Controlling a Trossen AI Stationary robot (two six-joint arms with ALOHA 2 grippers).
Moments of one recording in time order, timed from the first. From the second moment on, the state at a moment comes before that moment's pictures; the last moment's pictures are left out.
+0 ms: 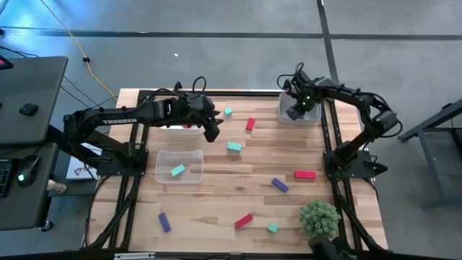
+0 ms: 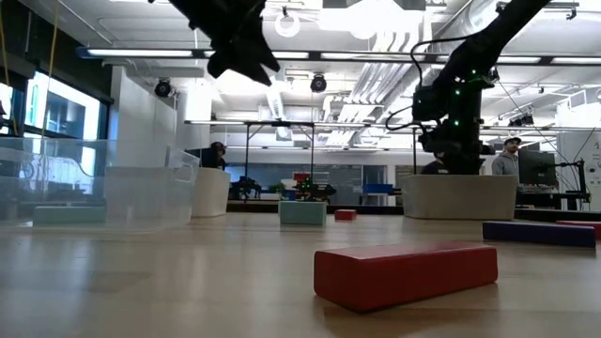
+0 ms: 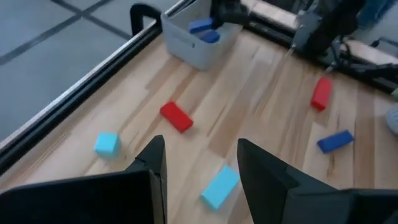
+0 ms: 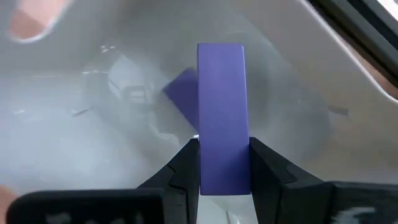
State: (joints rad) left arm 0.35 1.34 1.11 -0.38 -0.12 -0.25; right arm -0.97 1.56 0.98 -0.82 0.05 -0.04
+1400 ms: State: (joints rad) left arm 0.40 1.64 1.11 -0.26 0.09 -0.28; right arm -1.03 1.63 1.01 -0.82 -0.02 -0.03
